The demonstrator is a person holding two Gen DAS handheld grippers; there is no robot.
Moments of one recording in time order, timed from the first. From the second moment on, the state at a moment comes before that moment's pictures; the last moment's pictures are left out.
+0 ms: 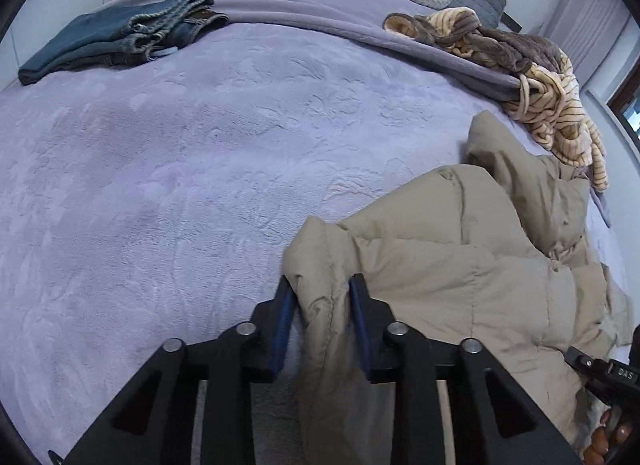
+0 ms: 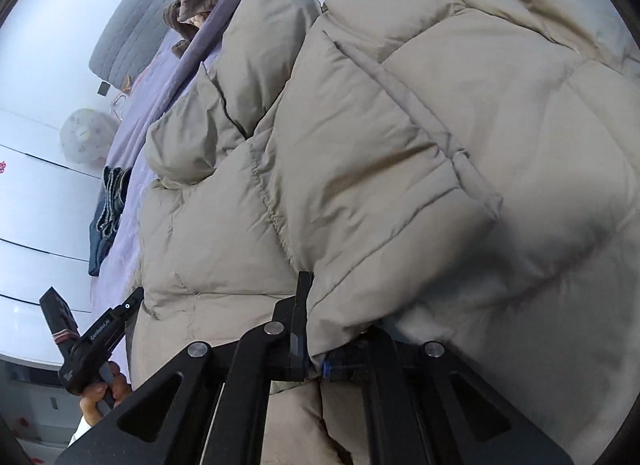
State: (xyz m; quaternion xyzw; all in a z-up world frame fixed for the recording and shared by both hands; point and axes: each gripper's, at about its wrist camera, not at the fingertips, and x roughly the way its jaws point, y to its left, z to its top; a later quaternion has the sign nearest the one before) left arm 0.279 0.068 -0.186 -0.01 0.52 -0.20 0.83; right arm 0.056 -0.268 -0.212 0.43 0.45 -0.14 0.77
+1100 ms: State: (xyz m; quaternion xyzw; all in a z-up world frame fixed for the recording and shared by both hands) left arm 0.174 0.086 -0.161 0.05 0.53 -0.19 0.82; right arm 0.006 -0.324 -0.175 0.32 0.49 -0.20 0.78
